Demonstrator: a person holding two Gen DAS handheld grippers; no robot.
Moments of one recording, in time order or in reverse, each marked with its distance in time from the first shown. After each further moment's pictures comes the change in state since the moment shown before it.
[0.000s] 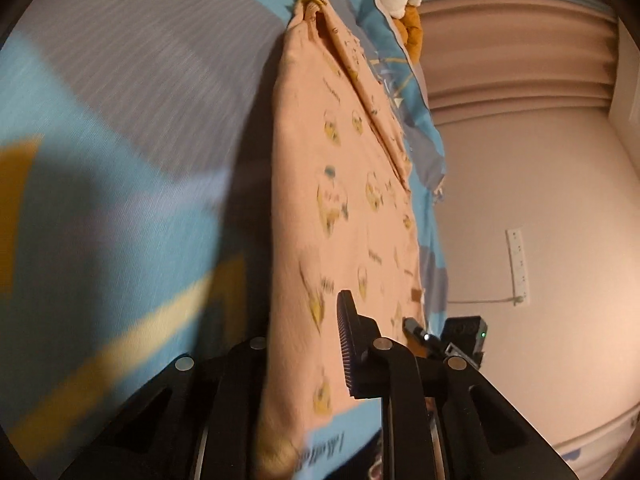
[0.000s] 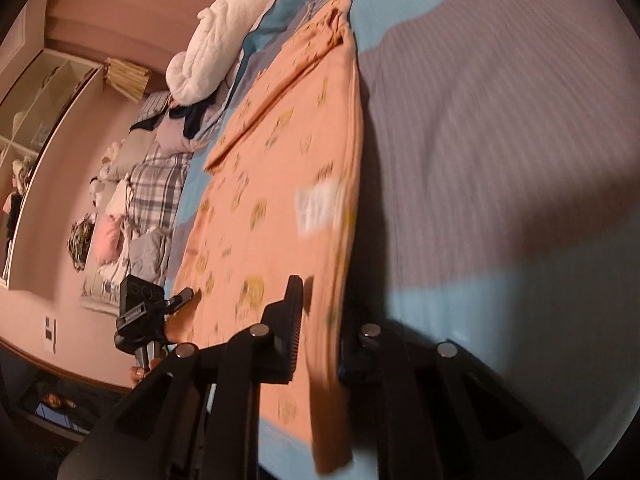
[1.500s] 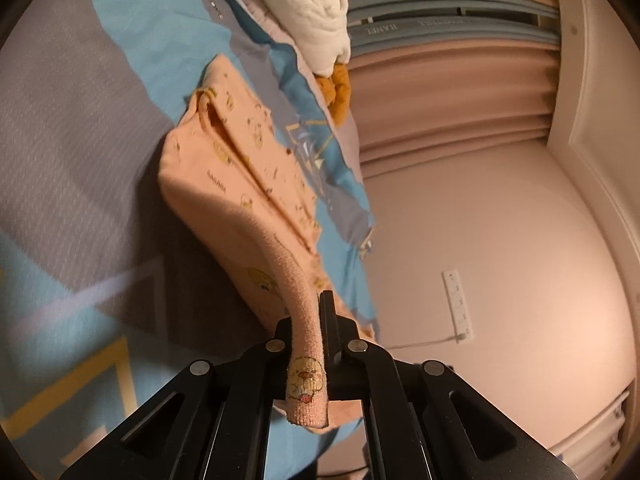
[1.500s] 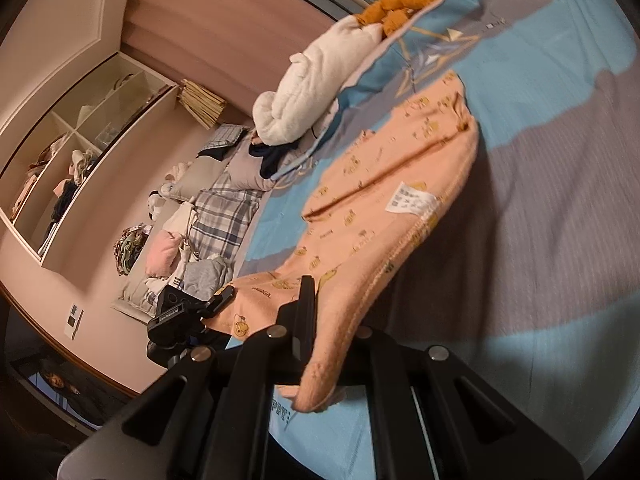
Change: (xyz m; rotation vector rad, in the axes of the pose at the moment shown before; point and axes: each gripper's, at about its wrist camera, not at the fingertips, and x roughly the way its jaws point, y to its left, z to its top) left arm -0.019 -0.060 0.039 0.028 -0.217 -0.228; right arm -0.022 0.084 0.023 -0.150 -0.233 0.184
